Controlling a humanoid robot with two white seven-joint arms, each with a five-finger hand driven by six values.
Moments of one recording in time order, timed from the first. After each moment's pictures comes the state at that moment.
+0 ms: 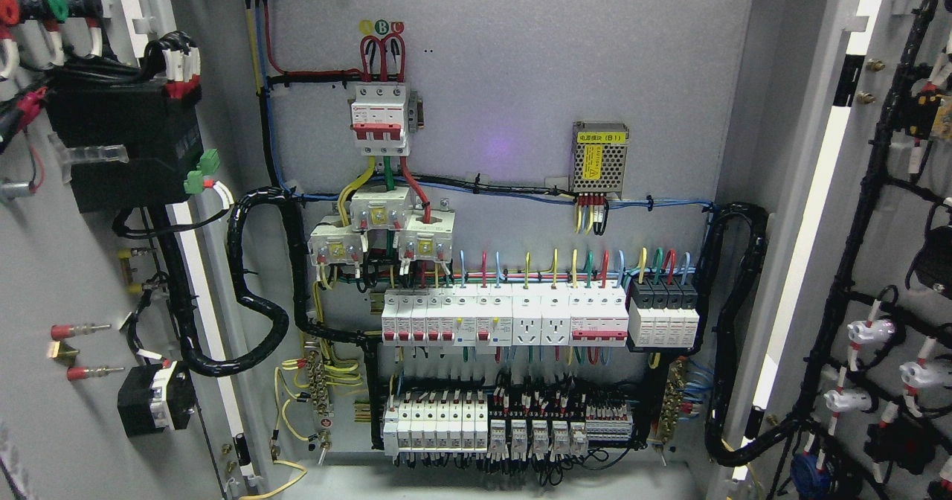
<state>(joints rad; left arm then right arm) 0.19 -0.07 -0.17 -0.42 0.05 -0.11 -0.14 -0.58 0.08 0.64 -1.66 -0.53 0.38 0.70</state>
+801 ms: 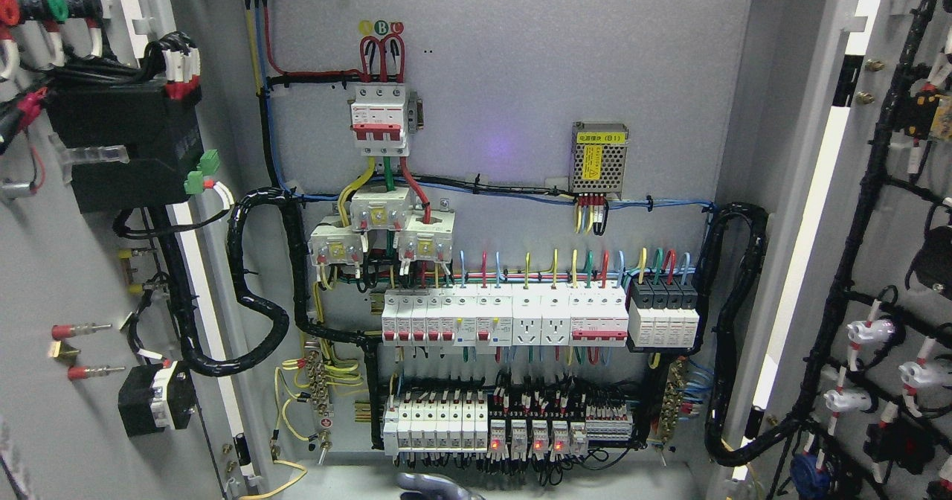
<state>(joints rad) 0.37 0.12 -0.37 -1.36 0.04 -0.76 -0.12 -0.05 -0.08 0.35 -1.84 -0.53 -0.18 0.70</state>
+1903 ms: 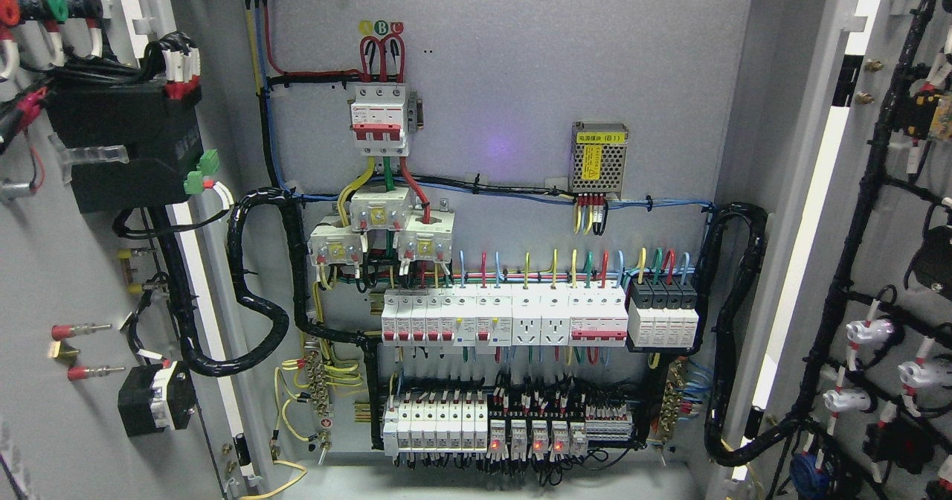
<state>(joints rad) 0.24 0.02 -0.21 -1.84 0.06 -0.77 -0.12 0.29 -0.28 0.01 -2.05 -0.71 -0.56 0.54</state>
